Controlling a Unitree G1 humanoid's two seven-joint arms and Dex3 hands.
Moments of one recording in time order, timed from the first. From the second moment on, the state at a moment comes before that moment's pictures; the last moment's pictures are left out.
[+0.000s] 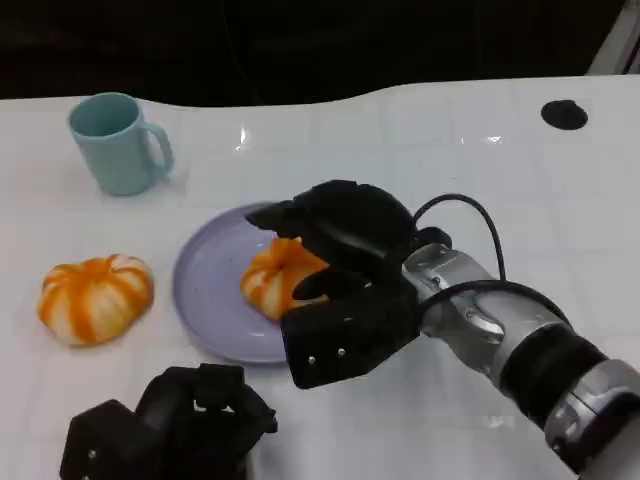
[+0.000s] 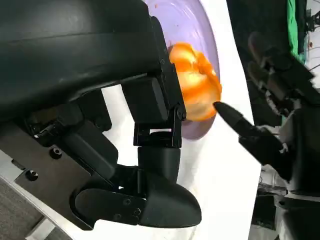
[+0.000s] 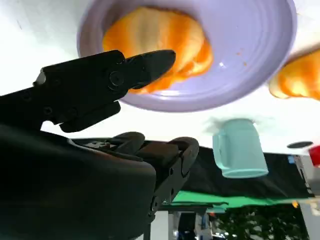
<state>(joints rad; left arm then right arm) 0.04 -0.02 -0.01 0.43 -0.10 -0.37 -0.29 -0.85 0.02 0.65 0.88 -0.81 -0.24 -0.16</state>
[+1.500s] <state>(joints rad) 0.03 -0.02 -0.01 0.43 -0.10 -0.36 -0.28 -0.12 -0.28 0.27 0.36 -0.25 -0.75 -0.06</state>
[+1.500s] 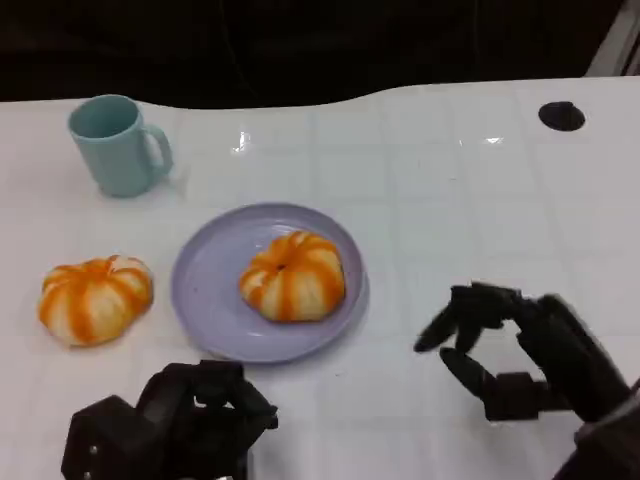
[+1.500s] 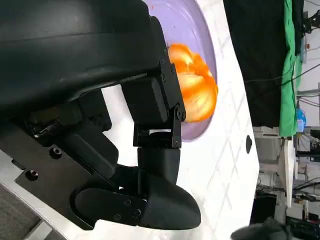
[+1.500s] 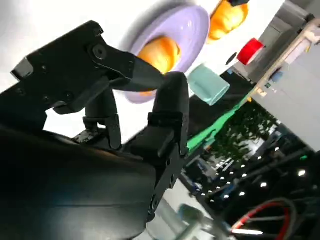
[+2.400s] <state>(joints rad) 0.03 -0.02 0.00 0.42 -0.11 -0.35 -0.29 0.09 -0.22 0.17 0.30 -0.24 -0.74 -0.01</state>
